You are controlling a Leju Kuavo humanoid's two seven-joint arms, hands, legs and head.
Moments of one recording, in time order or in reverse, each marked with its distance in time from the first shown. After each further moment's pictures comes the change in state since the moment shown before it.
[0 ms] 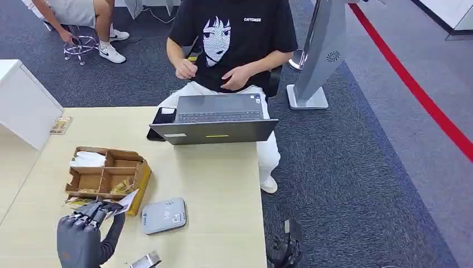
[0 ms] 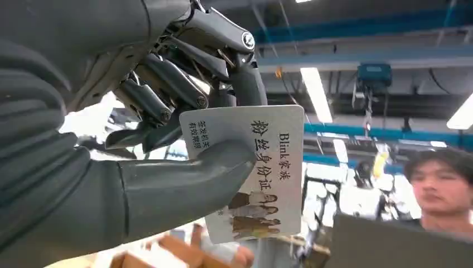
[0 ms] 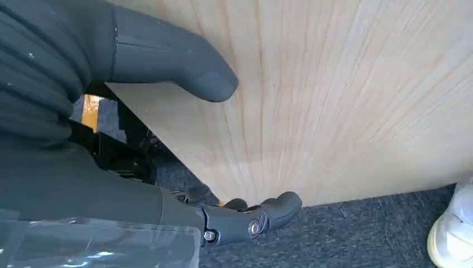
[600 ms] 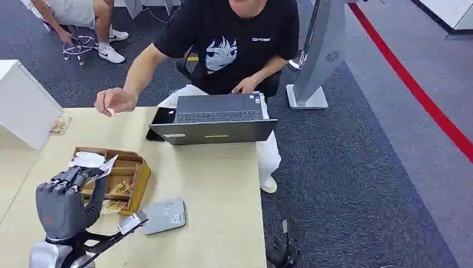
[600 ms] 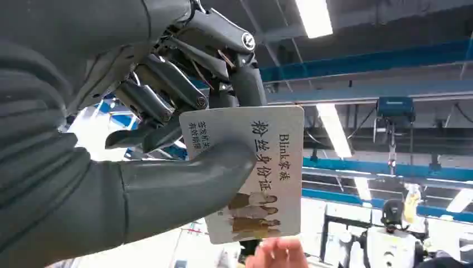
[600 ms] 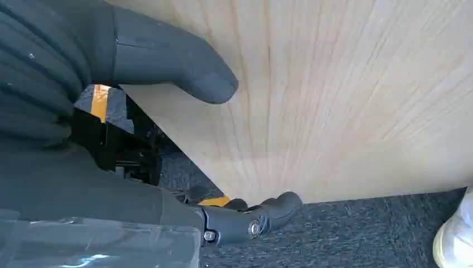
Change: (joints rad) left arm -0.197 0.081 -0.005 0.005 -0.049 0.000 0.144; right arm 0.000 0.001 -0.008 0.000 0.071 -0.003 0.026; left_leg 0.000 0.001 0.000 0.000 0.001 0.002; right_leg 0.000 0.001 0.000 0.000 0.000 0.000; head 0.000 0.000
